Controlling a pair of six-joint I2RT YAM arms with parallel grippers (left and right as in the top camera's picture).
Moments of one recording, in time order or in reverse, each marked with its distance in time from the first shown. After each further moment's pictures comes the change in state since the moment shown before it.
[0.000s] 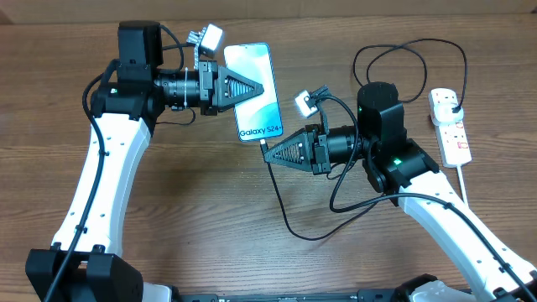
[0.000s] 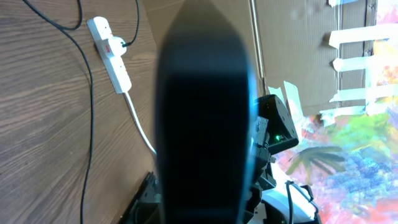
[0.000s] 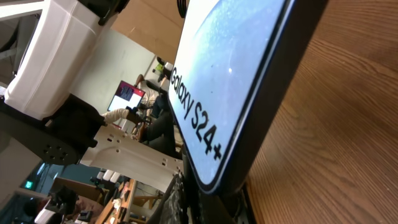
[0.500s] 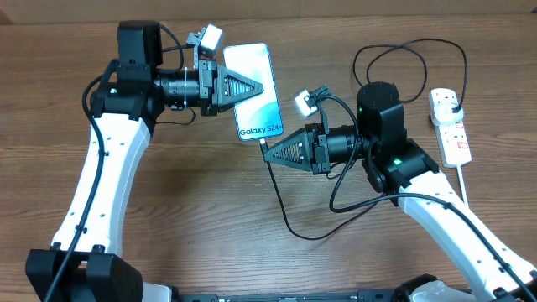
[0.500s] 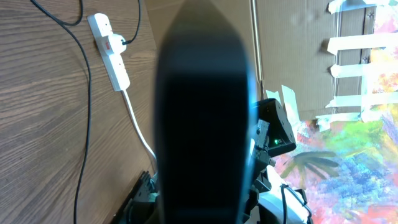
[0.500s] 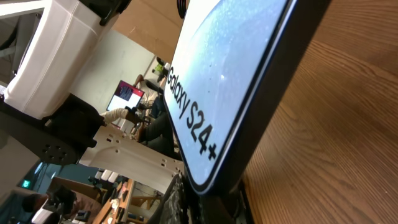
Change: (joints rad) left arm 0.000 0.000 0.000 0.001 -0.002 -0.032; right arm 0.000 0.000 0.000 0.015 0.003 0.001
